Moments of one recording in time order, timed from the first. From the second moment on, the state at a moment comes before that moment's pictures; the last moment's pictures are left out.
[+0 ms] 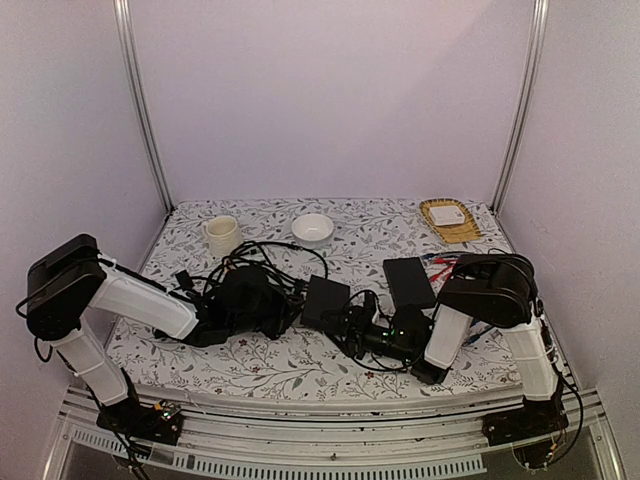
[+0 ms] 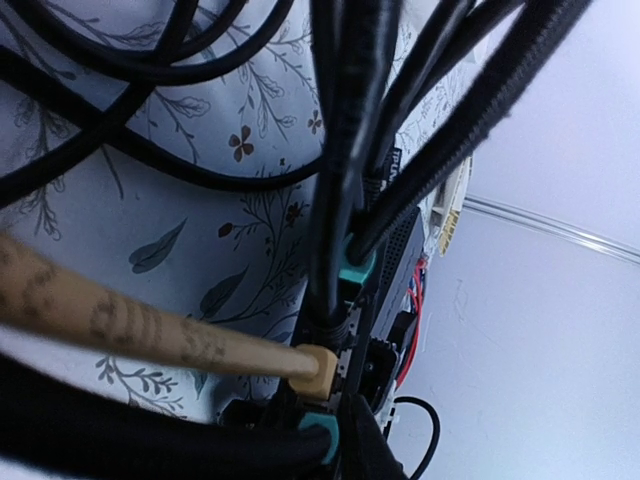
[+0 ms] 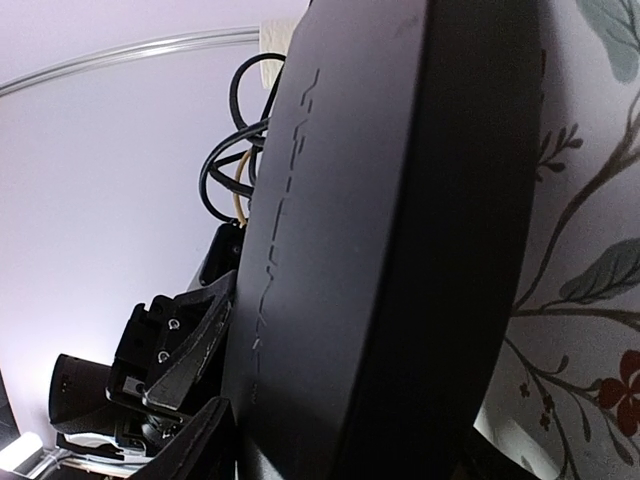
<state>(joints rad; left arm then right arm) -0.92 1.66 0.64 0.49 -0.16 -1.76 0.96 2.27 0.67 1.53 -0.15 1.57</state>
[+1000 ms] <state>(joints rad) -0.89 1.65 0.62 0.47 -0.06 -1.71 0.91 2.31 0.72 1.54 -0.36 1.55</state>
